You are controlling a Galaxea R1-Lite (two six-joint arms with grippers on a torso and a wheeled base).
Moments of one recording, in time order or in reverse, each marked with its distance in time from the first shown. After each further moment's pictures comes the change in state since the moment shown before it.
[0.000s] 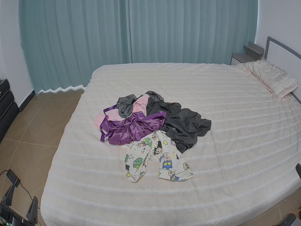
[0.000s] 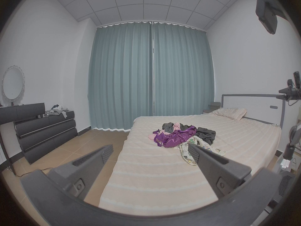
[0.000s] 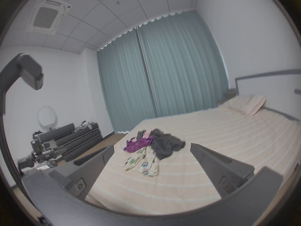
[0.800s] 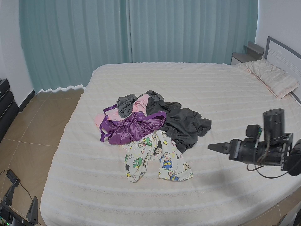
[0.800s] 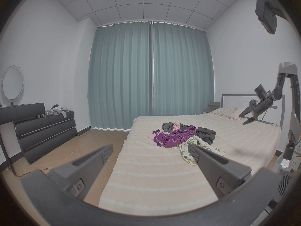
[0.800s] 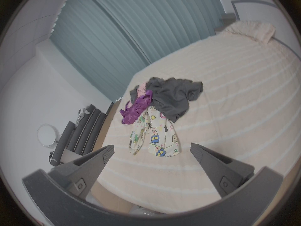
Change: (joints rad) left arm 0.000 0.000 0.000 0.001 -0.003 0.001; right arm 0.253 1.178 -0.151 -0.496 -0.071 0.377
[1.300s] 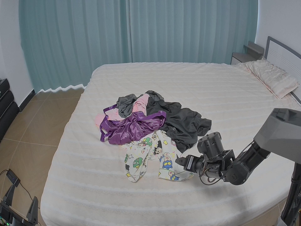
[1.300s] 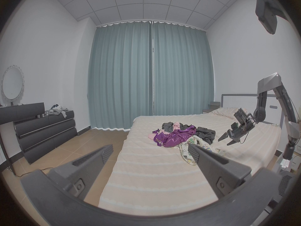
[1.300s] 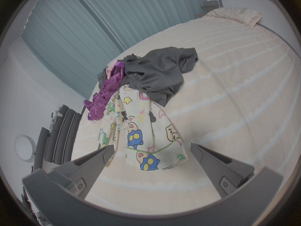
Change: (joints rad) left arm 0.000 0.000 0.000 0.000 -0.001 0.000; right arm 0.172 0.576 -0.235 -0.148 -0.289 0.200
